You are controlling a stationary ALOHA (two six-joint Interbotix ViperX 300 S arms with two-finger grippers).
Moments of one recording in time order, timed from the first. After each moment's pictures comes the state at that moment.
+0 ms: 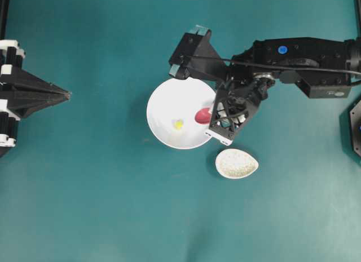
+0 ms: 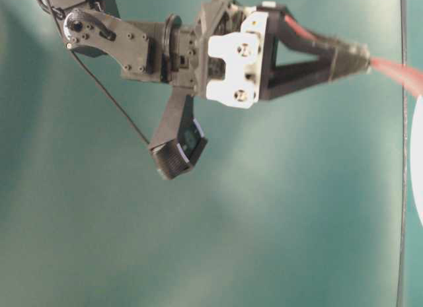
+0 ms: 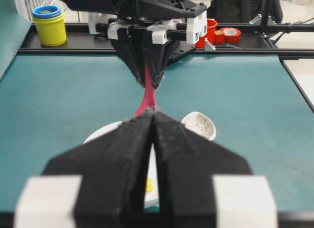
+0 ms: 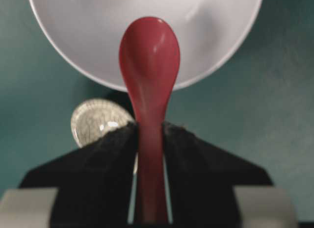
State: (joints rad) left arm 0.00 -0.98 1.18 0.01 -0.18 0.01; right arm -0.07 0.04 0.19 0.10 1.19 0.41
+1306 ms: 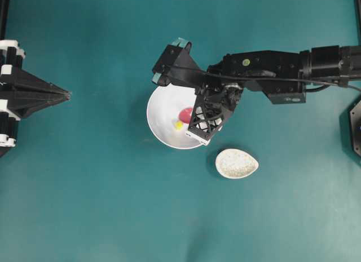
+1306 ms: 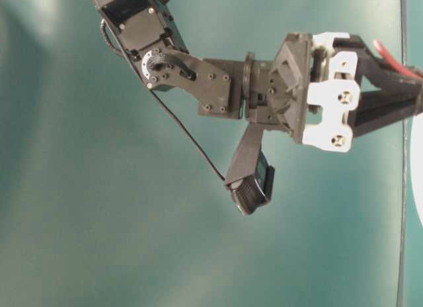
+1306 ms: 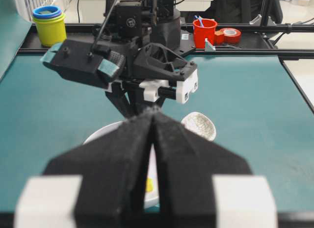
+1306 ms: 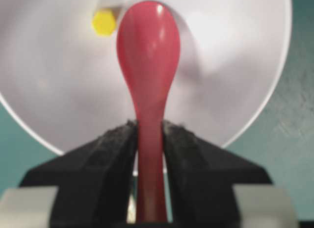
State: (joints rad) left arm 0.00 -0.98 1.18 0.01 -0.18 0.01; right arm -0.09 0.20 0.19 0.08 0.98 0.40
